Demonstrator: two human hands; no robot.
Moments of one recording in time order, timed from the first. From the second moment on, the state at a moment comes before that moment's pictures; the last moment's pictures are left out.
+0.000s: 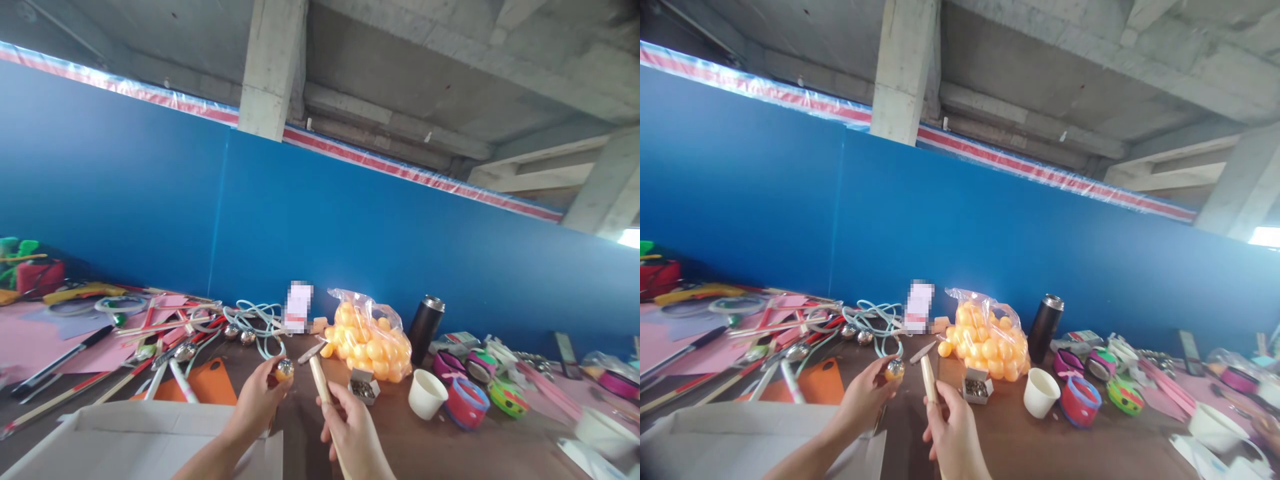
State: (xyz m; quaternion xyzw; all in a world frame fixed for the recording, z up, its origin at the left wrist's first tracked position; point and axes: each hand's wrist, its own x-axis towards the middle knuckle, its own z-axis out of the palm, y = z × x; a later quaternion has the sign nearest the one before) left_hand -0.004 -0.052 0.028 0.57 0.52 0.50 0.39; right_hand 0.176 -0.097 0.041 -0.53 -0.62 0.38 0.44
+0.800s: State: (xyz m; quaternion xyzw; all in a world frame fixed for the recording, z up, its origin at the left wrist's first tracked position) left_hand -0.004 -0.049 0.012 0.62 0.50 0.52 0.32; right_hand 0.174 -0.098 0.031 -0.56 -0.72 0.22 0.35
